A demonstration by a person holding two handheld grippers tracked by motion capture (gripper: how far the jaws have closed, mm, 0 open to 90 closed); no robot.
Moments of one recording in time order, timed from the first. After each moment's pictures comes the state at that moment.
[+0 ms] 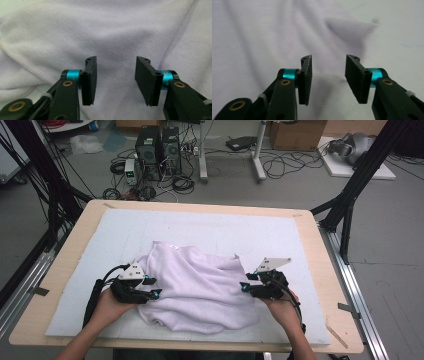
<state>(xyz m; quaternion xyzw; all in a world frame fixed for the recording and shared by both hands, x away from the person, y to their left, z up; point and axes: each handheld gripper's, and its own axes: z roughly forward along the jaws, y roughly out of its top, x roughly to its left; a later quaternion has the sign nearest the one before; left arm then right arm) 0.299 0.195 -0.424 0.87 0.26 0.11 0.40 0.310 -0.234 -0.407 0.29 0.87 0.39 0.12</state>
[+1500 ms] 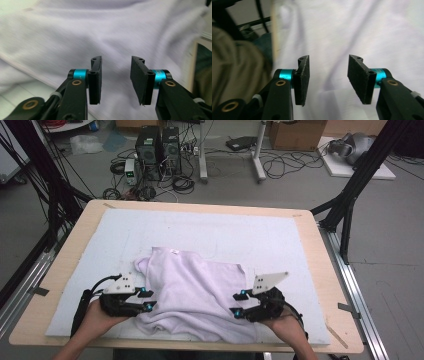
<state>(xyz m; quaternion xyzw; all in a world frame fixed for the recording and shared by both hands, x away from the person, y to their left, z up) 0.273 0.204 -0.405 0.87 0.22 0.10 0.43 0.270 -0.221 -0.393 0.18 0.88 0.44 0.02</state>
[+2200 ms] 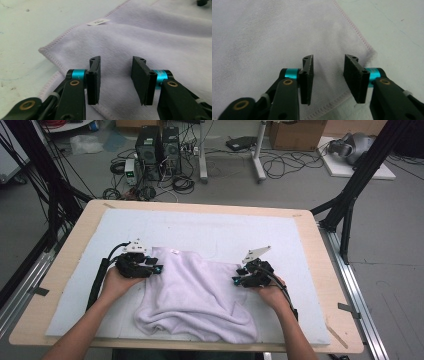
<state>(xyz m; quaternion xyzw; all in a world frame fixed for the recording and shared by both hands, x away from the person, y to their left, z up) 0.375 0.199 -0.427 0.84 0.32 0.12 0.41 0.371 -0.218 -0.437 0.27 0.90 0.34 0.08</state>
